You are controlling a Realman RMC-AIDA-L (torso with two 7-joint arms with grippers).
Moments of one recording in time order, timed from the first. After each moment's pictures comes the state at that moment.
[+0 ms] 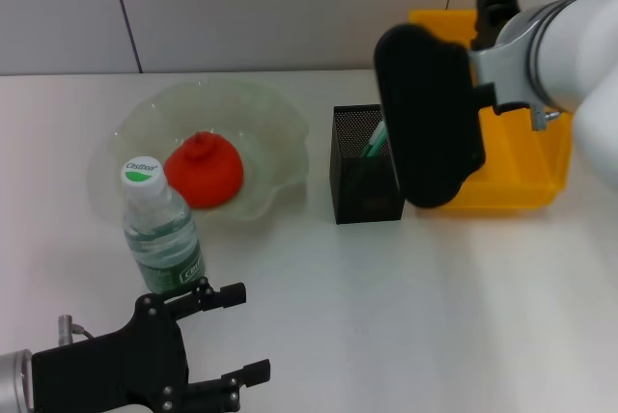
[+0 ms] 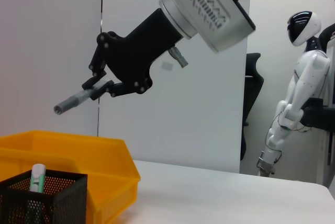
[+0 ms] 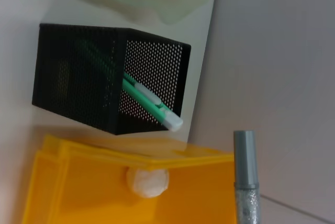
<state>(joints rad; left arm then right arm) -0.31 -2.07 0.87 0.44 1.73 1.75 -0.82 0.67 2.08 1.15 1.76 -0.23 -1.47 2.25</state>
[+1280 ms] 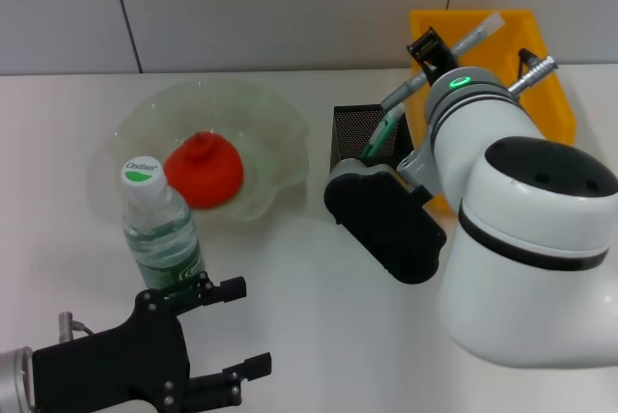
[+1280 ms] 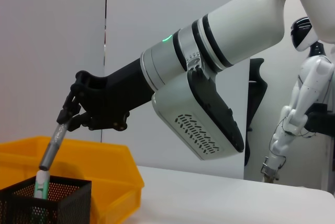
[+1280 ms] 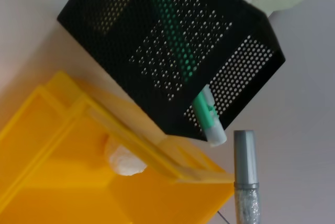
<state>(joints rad) -0.31 -2.07 0.86 0.44 1.72 1.75 -0.82 0.77 2.09 0.81 1.38 -0.47 -1.30 2.28</state>
